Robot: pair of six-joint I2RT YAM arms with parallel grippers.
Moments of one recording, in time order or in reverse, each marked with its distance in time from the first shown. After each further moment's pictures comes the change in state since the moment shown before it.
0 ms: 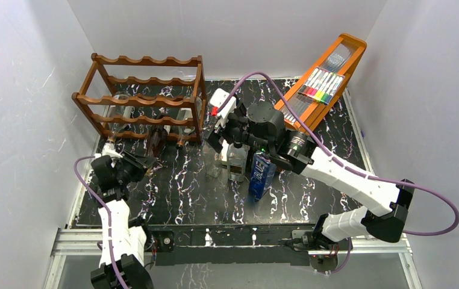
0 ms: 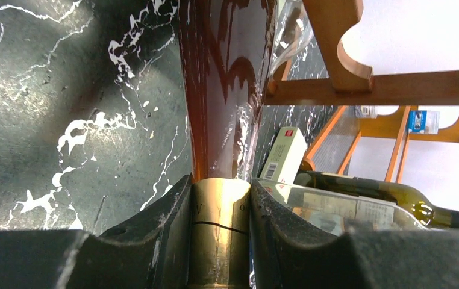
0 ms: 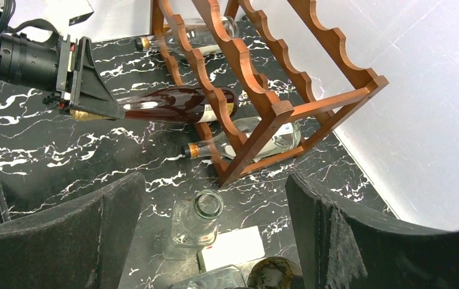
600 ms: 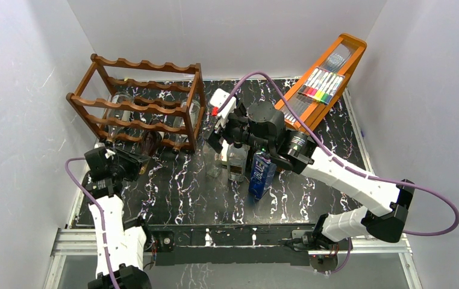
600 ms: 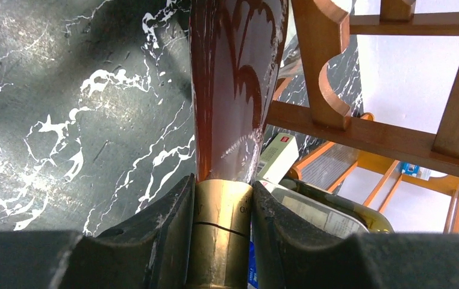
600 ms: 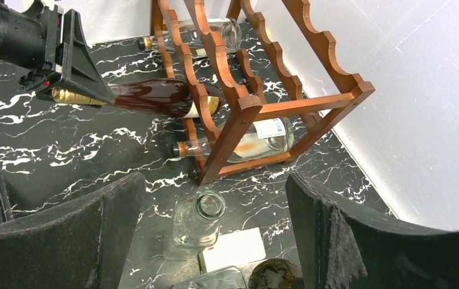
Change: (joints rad) left arm -0.018 0.000 0.252 -0.421 -0.183 -0.097; right arm 0.000 -0.002 0.000 0.001 -0.014 -0.003
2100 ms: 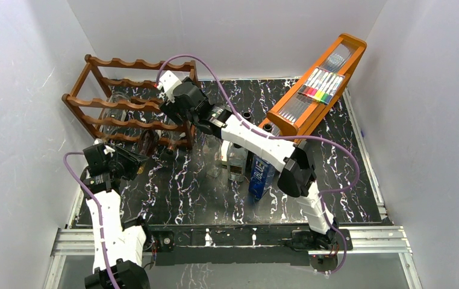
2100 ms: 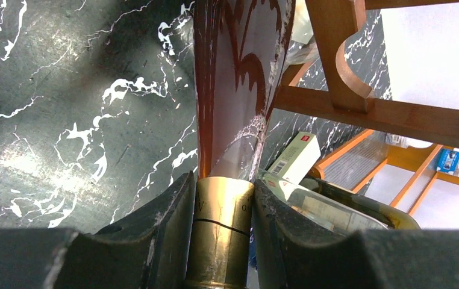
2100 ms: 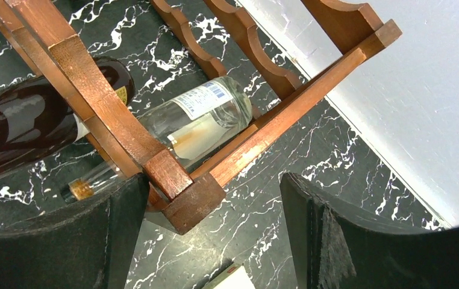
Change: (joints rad) left arm -0.002 0.043 0.055 -0.060 -0.026 0.095; right arm -0.049 0.828 0.769 -0.206 0.347 0.062
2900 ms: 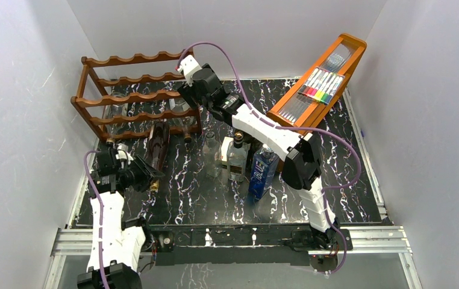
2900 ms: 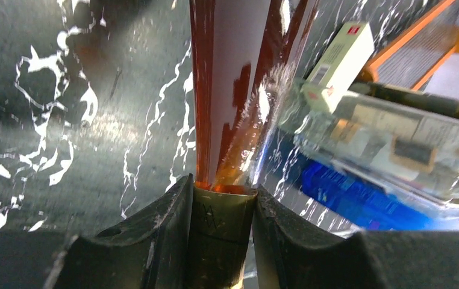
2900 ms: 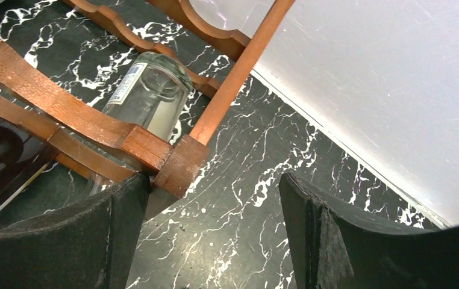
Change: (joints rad) left arm -0.095 -0.001 -0.075 -0.095 0.132 0.183; right arm -0.140 0.001 -0.056 0.124 -0.031 -0.003
